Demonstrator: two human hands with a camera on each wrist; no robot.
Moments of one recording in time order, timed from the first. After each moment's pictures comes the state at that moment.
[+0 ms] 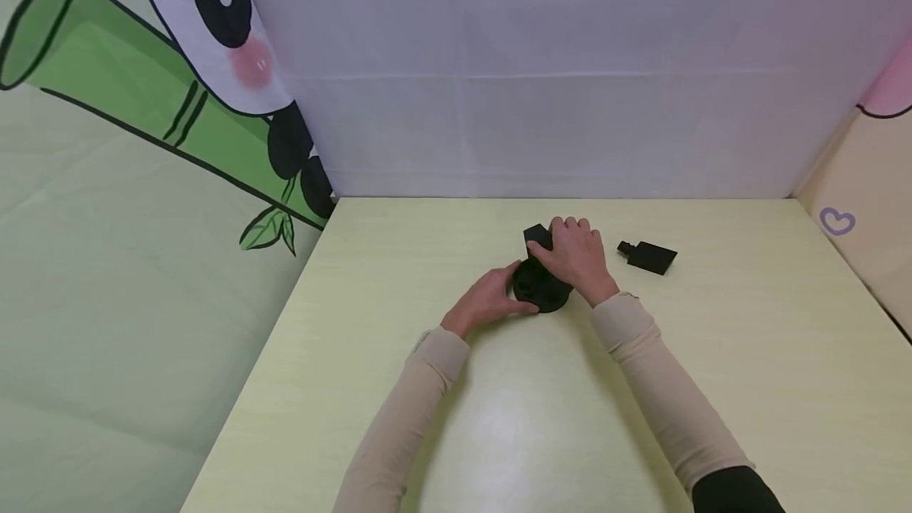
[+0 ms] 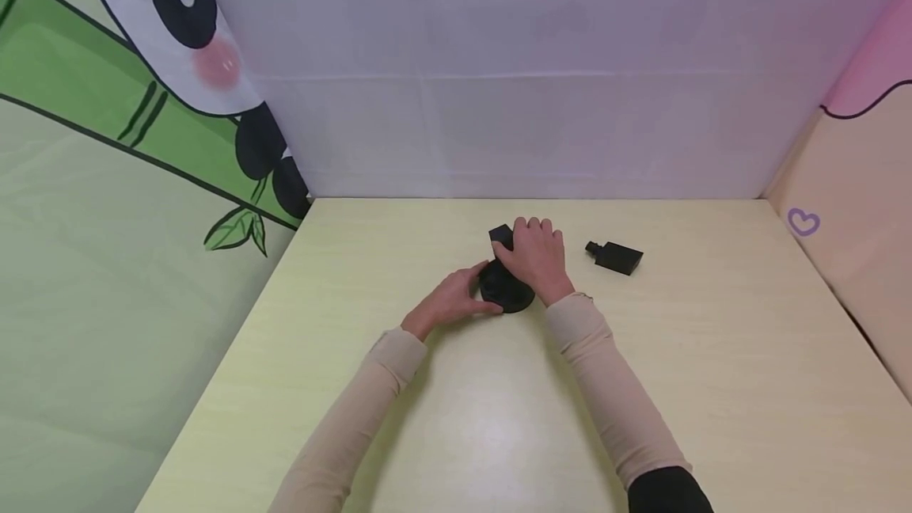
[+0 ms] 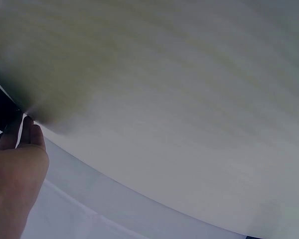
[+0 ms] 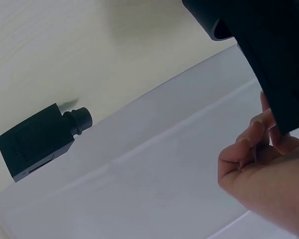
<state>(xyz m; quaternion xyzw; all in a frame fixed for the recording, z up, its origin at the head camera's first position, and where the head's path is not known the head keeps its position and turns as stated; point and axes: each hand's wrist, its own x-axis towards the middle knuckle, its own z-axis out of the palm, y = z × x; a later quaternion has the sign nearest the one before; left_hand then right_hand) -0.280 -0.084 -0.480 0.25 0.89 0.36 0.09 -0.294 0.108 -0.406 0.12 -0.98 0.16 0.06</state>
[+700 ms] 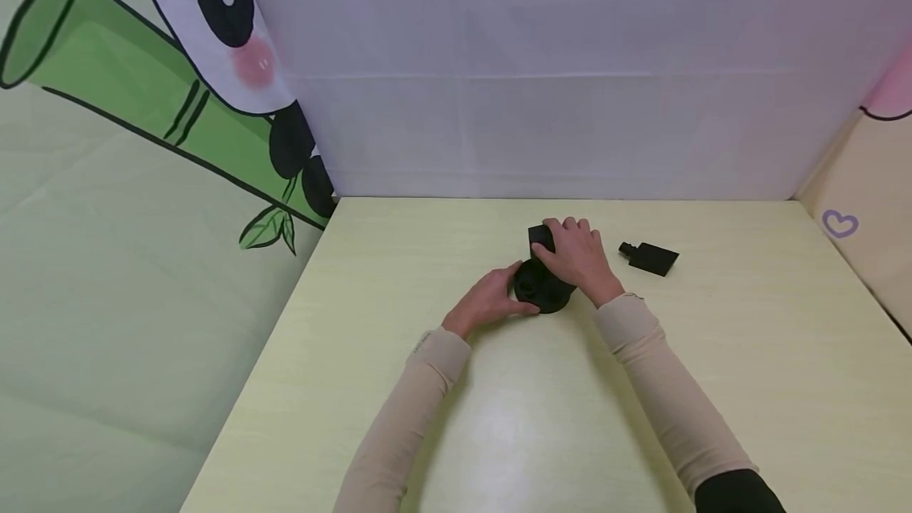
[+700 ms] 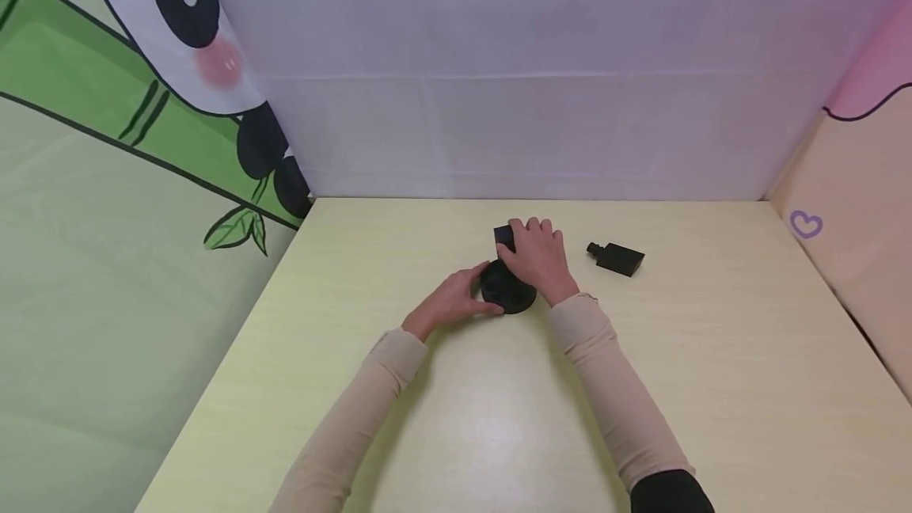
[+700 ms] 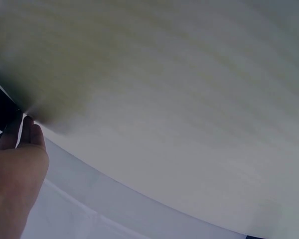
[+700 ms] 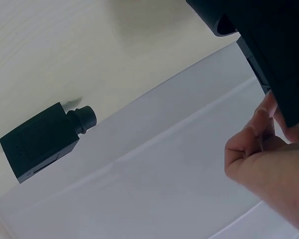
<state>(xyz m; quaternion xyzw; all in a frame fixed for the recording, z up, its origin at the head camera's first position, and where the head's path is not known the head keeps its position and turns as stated) -0.281 -0.082 -0.483 0.25 0.89 0.36 0.09 -0.297 0.113 -0.405 0.15 -0.97 0.18 0.03</state>
